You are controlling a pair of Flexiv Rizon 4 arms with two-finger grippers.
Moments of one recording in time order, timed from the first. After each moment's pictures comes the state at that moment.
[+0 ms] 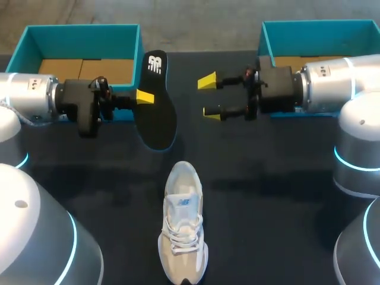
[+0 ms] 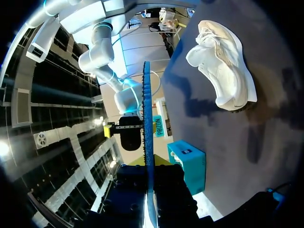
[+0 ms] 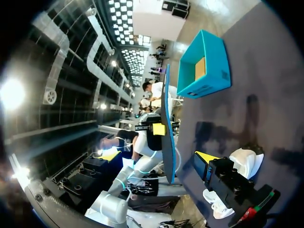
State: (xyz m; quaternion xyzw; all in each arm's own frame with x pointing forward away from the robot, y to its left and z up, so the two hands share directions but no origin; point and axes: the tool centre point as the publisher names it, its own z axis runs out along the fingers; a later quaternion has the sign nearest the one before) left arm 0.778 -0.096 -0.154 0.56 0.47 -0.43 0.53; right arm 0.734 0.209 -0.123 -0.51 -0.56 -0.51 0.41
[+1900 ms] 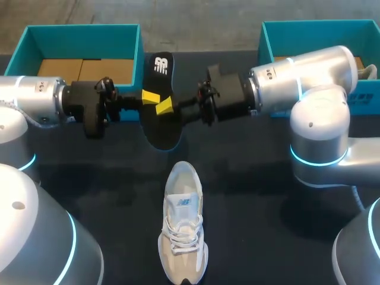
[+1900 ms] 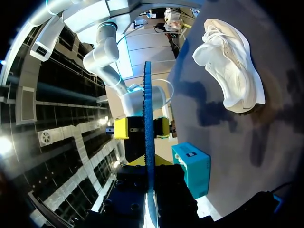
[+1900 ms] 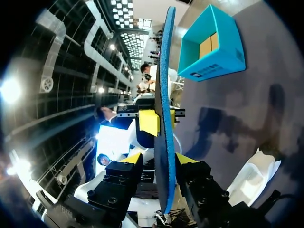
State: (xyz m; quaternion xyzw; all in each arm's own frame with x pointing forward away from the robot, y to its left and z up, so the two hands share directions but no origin) left arm 0.776 -0.109 -0.153 0.55 0.46 -0.45 0.53; right arm 0.718 0.290 -0.155 -0.46 -0.61 -0.46 0.44
